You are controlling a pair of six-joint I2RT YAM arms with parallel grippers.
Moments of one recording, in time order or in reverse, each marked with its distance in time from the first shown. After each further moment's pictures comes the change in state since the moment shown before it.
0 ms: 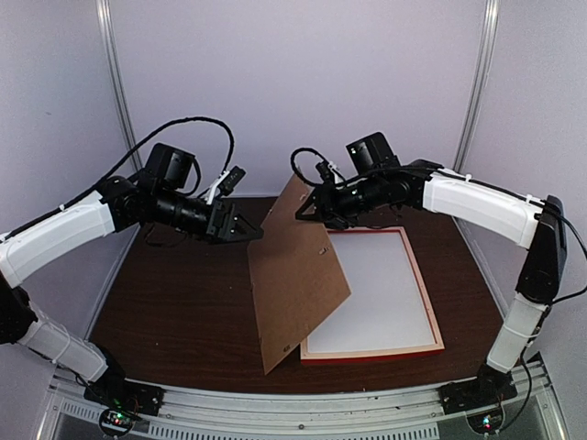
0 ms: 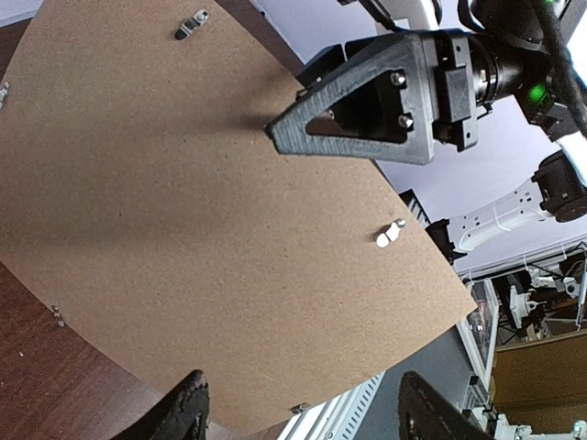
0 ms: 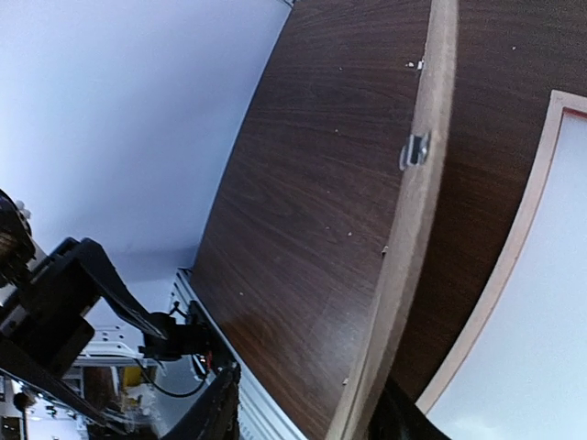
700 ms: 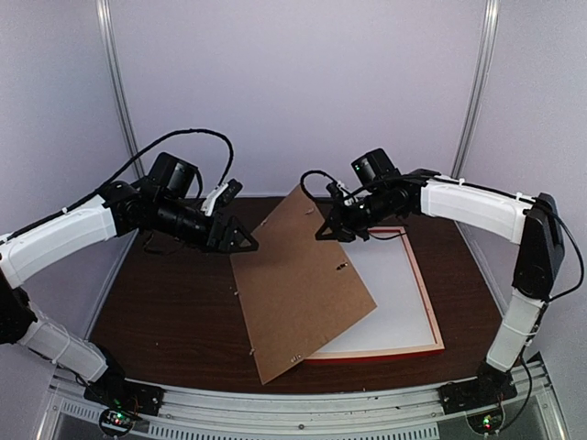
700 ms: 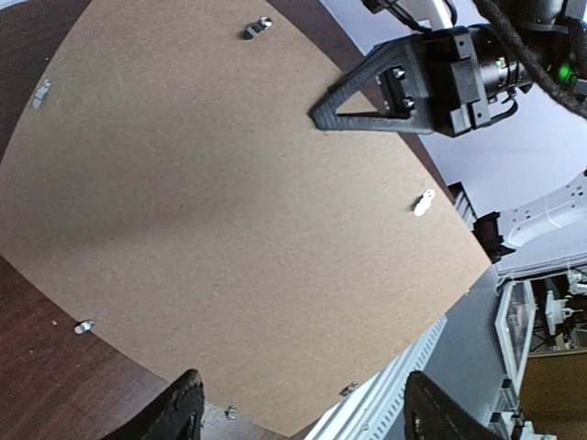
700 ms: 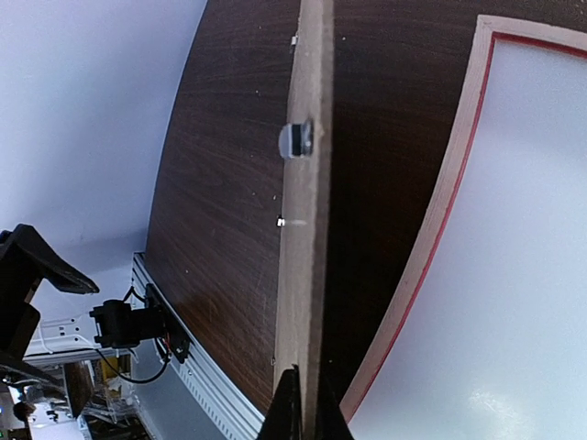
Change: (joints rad) left arm 0.000 -0.004 -0.039 -0.058 -0.106 0.043; right arm -0.065 0.043 -0.039 -0.127 0.016 -0.090
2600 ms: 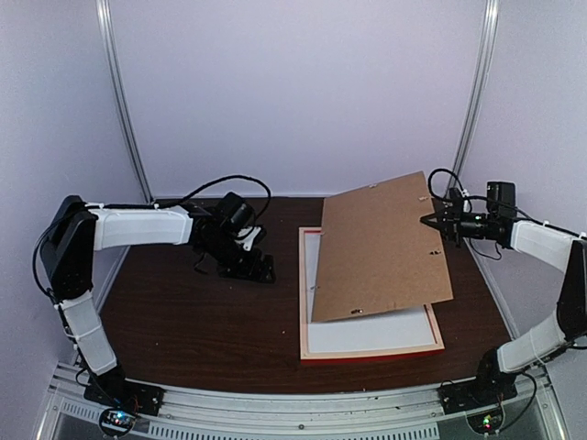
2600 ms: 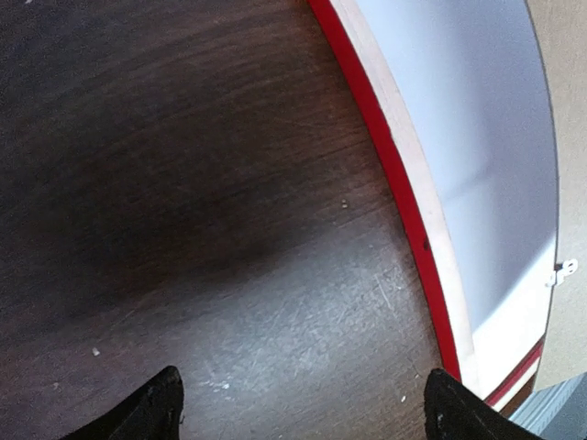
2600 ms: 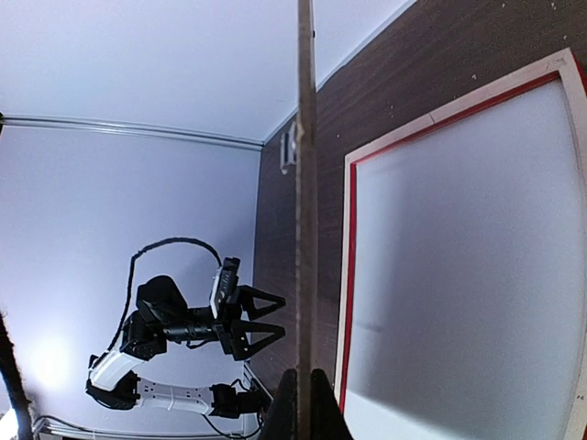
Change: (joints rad) left arm -0.043 0.437 0.047 0.034 -0.328 -0.015; right arm -0.759 -0.437 -0.692 0.503 -0.560 0.176
